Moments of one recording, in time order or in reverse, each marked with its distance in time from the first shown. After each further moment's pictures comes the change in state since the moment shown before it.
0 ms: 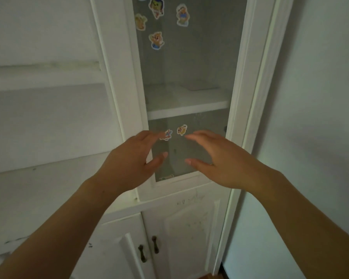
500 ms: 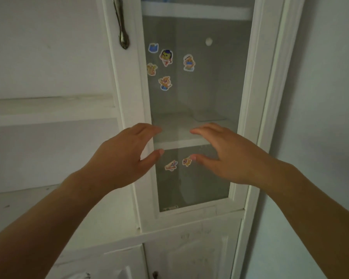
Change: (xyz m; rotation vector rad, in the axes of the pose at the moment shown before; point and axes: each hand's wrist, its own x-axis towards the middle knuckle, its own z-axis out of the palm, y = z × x) left_hand 0.028 0.014 -0.066 0.190 0.150 0.024; right_hand 0.036 -0.001 -0.067 -0.110 0.089 -0.131
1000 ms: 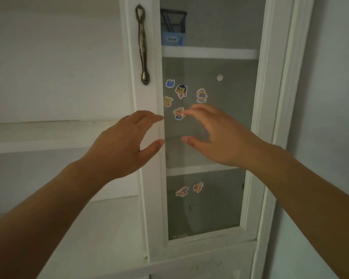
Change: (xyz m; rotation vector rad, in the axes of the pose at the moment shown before) left_hand 0.027 -0.022 -0.057 0.055 0.202 0.052; right_hand 0.060 -0.032 -0.046 -0.042 0.234 -0.143
